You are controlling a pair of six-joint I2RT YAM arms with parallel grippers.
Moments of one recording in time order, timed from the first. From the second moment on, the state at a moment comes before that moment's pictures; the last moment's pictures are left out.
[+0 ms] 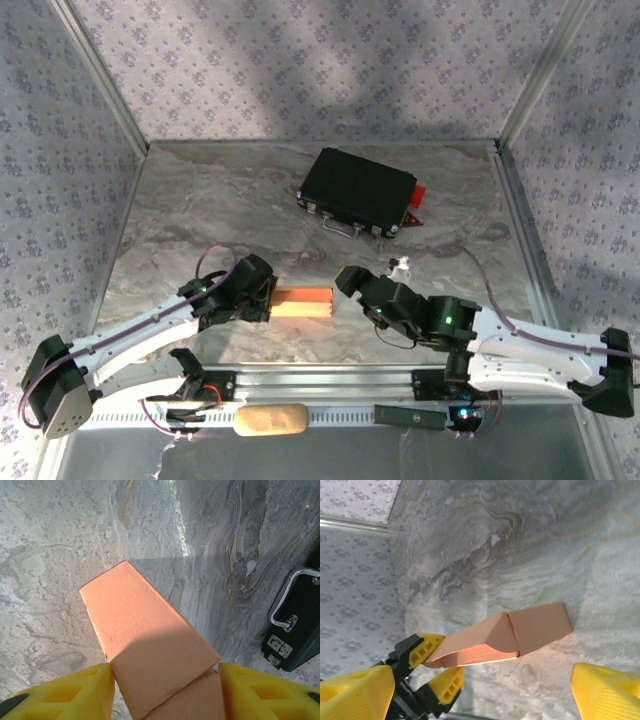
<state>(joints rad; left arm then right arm) -0.88 1.01 0.64 -0.61 -0.12 -2.09 1.19 0.86 0.69 -0.48 0.38 1.64</state>
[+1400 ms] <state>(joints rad) -0.89 1.01 0.64 -0.61 -0.15 -2.09 1.01 1.10 0.45 0.10 -0.05 1.97</state>
